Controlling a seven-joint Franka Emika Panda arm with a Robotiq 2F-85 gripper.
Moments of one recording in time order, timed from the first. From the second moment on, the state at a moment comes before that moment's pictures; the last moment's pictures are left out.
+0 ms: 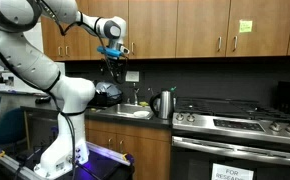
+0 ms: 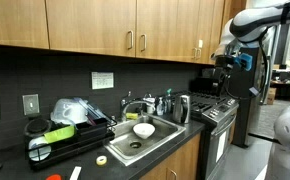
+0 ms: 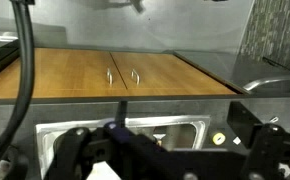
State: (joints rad) arm 0.07 -0.95 -0.23 -2.55 0.10 1.63 -0.33
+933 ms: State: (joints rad) arm 0.07 -0.95 -0.23 -2.55 0.10 1.63 -0.33
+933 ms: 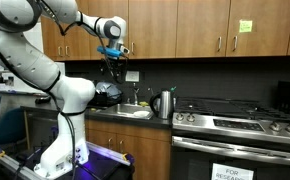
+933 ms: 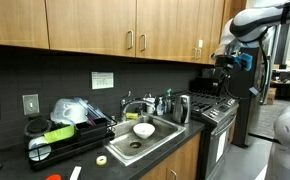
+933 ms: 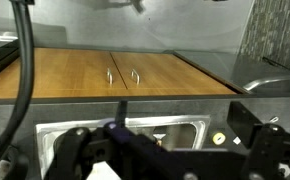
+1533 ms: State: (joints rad) arm 0.07 -0.94 -0.23 -2.56 0.08 1.65 -0.45
